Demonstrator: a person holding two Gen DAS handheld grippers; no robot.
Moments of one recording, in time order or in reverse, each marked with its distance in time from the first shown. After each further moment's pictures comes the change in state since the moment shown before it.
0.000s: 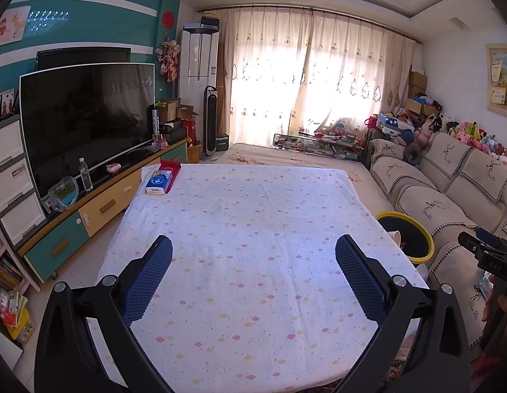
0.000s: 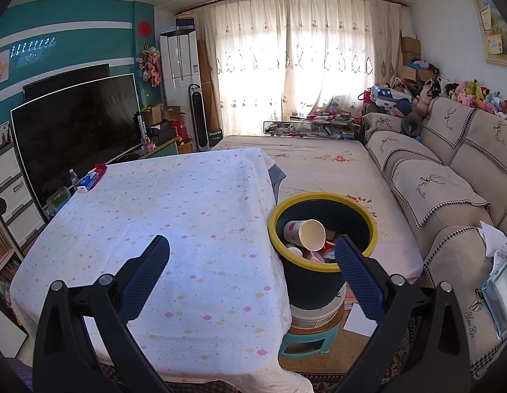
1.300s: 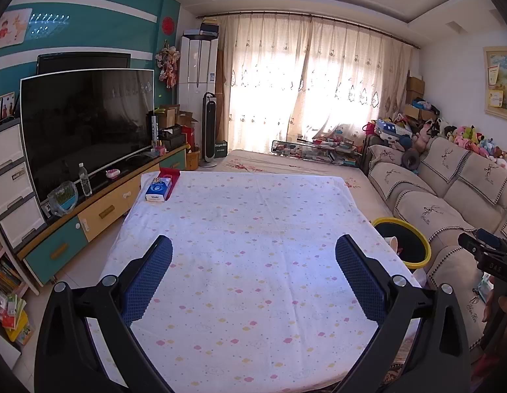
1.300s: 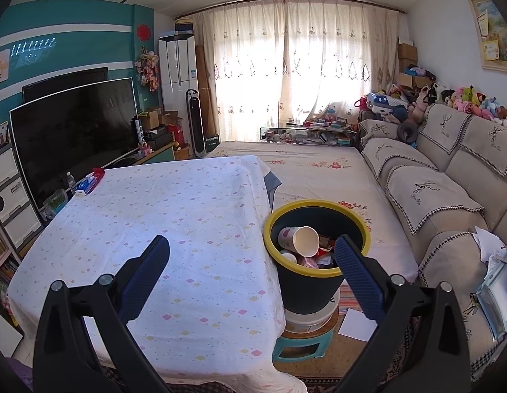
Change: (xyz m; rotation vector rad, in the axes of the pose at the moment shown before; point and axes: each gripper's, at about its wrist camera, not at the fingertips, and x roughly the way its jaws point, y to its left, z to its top) left arm -0.011 -0.001 0.004 -0.001 -0.028 -0.008; right arm -0.015 -0.001 0.005 -0.009 -0.025 -0.018
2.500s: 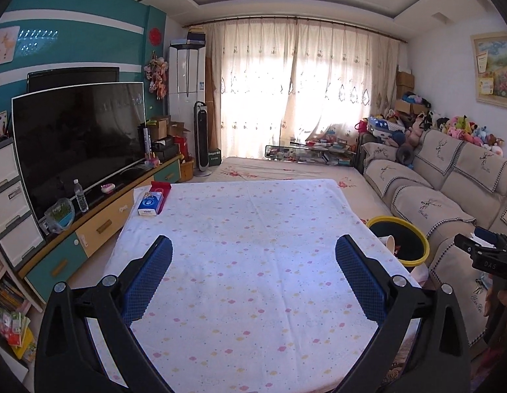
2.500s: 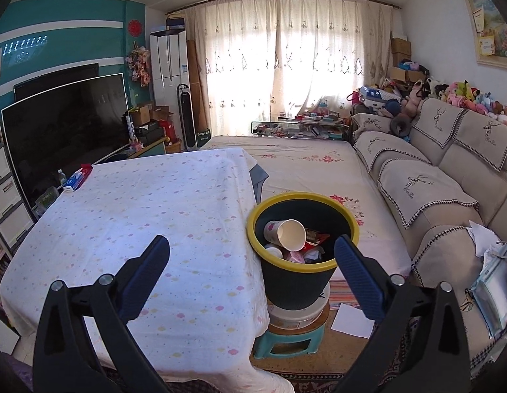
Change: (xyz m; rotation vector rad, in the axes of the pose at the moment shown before) left arm -0.009 -0.001 0.003 0.055 -0.036 -0.020; right arm 0.007 -0.013 -0.008 0.006 0.014 -0.031
